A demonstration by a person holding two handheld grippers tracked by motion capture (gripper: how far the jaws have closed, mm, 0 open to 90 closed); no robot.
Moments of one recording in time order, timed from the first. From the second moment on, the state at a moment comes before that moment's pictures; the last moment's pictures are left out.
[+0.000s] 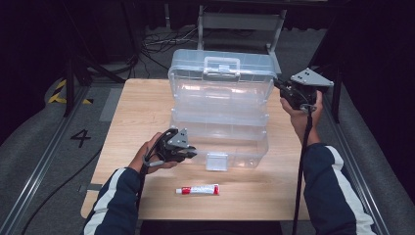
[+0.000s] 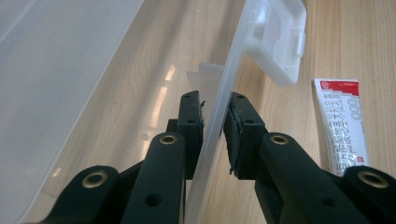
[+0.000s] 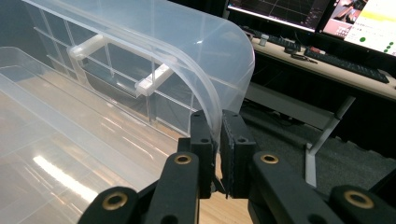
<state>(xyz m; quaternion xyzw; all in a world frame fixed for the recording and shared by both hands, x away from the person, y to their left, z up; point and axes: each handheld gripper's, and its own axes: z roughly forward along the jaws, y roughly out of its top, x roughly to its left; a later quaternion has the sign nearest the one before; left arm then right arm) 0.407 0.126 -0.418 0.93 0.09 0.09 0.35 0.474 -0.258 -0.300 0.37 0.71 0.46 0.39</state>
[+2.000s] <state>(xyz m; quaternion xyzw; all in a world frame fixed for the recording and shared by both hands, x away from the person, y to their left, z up) 0.406 0.127 -0.420 0.92 0.09 0.10 0.36 0.575 -0.254 -0.292 0.44 0.73 0.42 0.32</state>
